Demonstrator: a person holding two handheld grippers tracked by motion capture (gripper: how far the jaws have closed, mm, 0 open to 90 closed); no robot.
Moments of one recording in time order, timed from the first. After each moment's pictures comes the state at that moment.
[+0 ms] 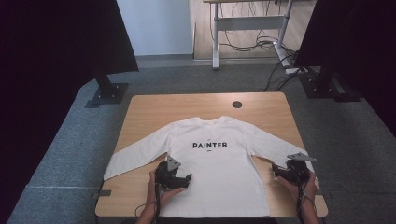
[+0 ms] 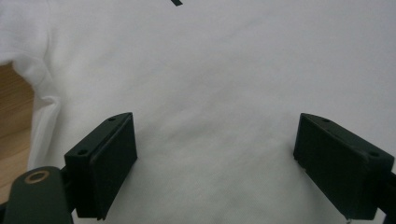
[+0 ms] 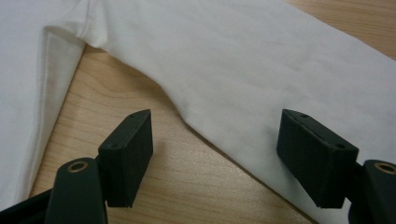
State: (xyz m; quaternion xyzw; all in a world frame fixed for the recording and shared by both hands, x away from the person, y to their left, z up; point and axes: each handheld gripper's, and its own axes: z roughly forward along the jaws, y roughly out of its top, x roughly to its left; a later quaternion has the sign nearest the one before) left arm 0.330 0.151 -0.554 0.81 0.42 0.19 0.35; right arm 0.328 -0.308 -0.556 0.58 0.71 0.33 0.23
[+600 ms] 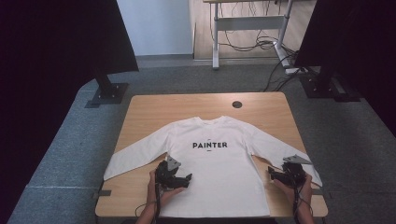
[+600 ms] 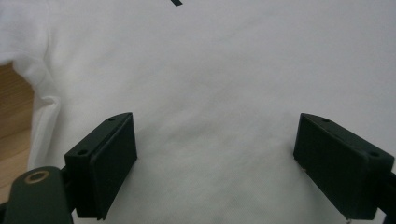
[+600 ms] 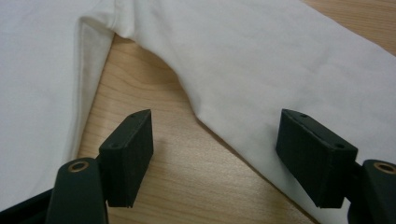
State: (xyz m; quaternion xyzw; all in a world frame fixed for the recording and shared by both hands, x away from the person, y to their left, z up) left arm 0.330 0.151 -0.554 0.81 0.42 0.19 0.35; right arm 0.320 -0.292 -0.556 0.57 0.71 0.34 0.23
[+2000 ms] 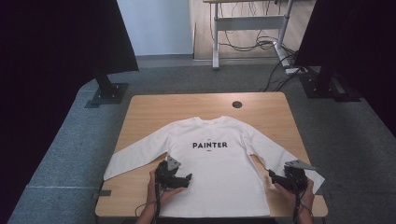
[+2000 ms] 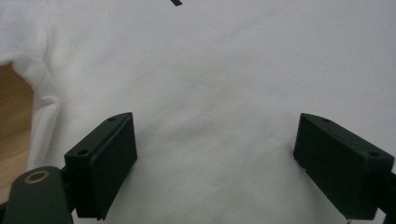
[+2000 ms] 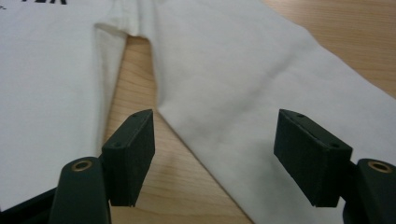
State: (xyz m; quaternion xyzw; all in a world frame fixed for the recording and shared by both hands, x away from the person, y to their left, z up) left arm 0.330 0.151 -0.554 0.81 0.42 0.19 0.35; right arm 0.299 -0.292 -0.548 0.58 0.70 0.35 0.23
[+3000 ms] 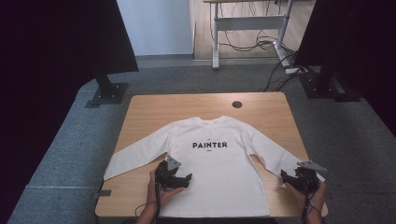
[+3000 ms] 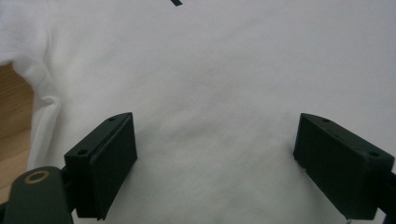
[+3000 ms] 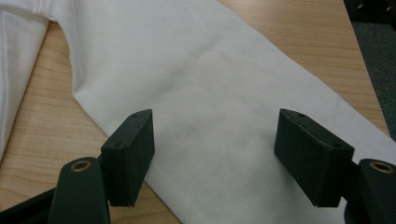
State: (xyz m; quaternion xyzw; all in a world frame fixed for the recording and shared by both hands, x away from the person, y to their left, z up) left arm 0.330 0.151 -0.554 0.81 0.42 0.19 0.35; right arm 0.298 -0.323 -0.556 0.61 0.68 0.31 0.26
